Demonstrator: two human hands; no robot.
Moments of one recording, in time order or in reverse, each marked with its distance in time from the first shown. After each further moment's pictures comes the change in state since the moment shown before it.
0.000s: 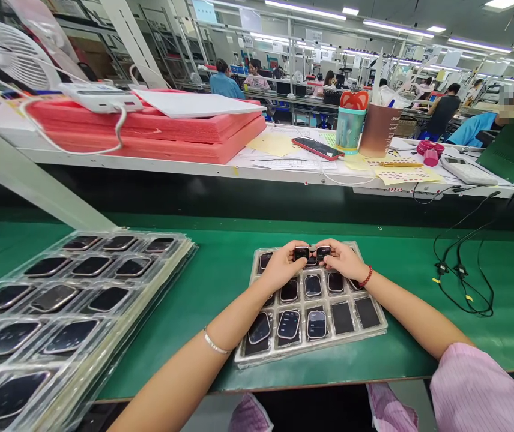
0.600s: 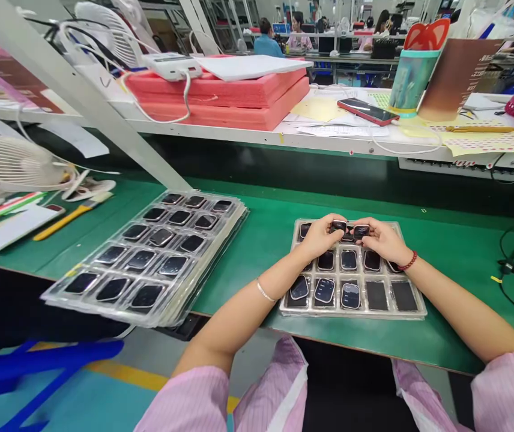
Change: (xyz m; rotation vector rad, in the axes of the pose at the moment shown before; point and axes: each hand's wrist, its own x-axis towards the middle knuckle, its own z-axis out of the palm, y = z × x) left_hand 0.000 -0.008 0.003 0.031 0.024 0.045; right_hand -0.005 0.000 -0.003 -0.025 -0.041 -0.046
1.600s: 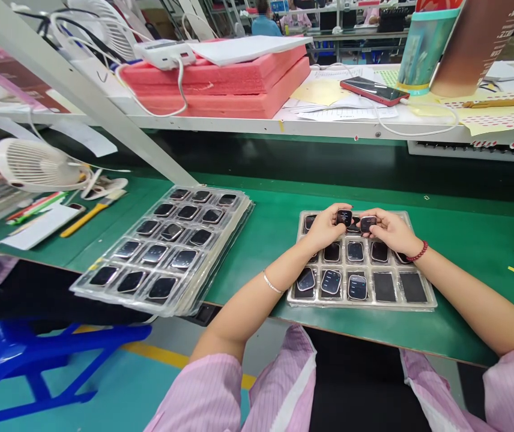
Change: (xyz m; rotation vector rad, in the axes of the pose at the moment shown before) left_hand 0.000 -0.001 0.000 -0.111 -0.016 -0.024; right_hand -0.001 -0.002 -0.001 0.006 -0.013 0.045
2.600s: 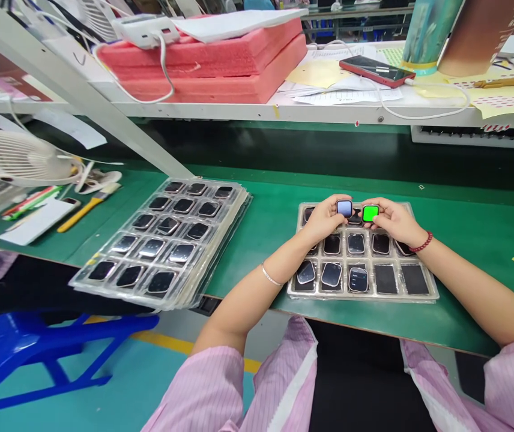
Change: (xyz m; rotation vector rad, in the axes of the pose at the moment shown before) left_hand 0.000 0.007 0.000 -0.075 -0.002 -0.087; right_hand 0.003 0.000 -0.004 0.039 0.024 0.023
